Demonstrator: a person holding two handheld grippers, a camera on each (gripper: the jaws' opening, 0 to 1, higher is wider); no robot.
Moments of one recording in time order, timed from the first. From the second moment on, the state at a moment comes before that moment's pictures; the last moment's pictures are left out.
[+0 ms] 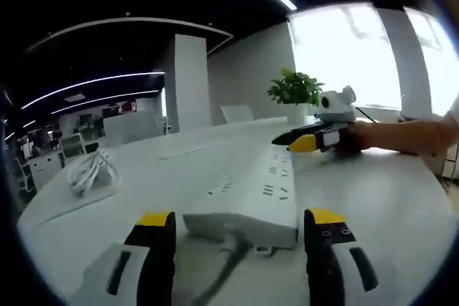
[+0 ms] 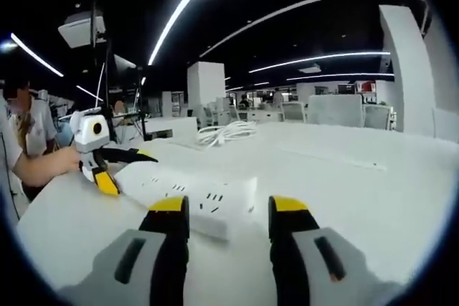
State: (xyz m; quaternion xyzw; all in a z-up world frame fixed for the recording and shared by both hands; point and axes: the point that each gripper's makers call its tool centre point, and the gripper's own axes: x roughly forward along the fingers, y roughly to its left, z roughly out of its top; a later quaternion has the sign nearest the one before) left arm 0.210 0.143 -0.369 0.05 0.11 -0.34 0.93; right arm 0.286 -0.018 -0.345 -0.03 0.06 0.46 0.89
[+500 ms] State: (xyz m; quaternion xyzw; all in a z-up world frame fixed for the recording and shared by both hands) left arm 0.211 0.143 -0.371 0.04 0.12 -0.34 0.93; right arm 0.286 -0.014 -0.349 -0.05 0.06 0.49 0.87
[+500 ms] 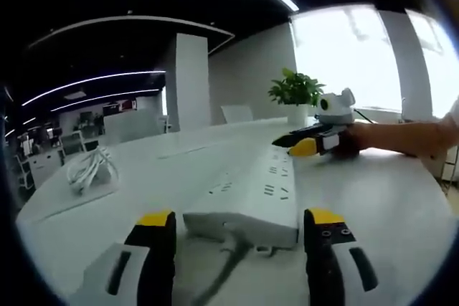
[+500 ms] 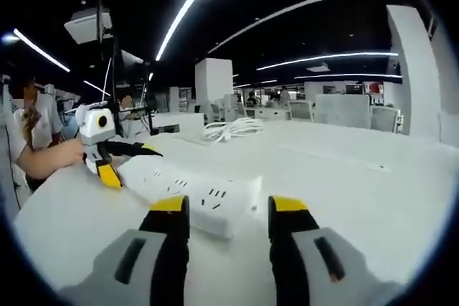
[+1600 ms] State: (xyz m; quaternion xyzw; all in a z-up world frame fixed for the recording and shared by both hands) left arm 0.217 0.145 -0.372 0.03 0.11 -0.35 0.93; right arm 0.279 -0.001 -0.355 -0.06 0.06 0.55 0.83
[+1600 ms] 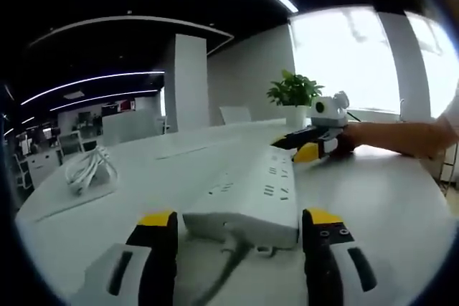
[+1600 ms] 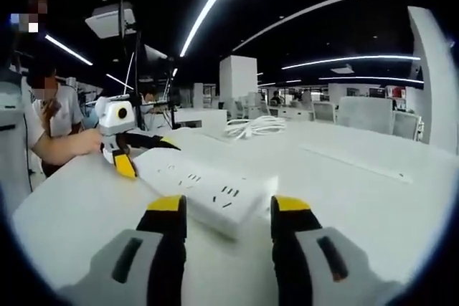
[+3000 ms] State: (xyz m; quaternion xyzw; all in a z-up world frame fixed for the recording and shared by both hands) left arm 0.213 0.143 -0.368 0.03 0.10 -0.36 0.93; right arm 0.288 0.021 -0.372 -0.11 0.10 0.62 0.77
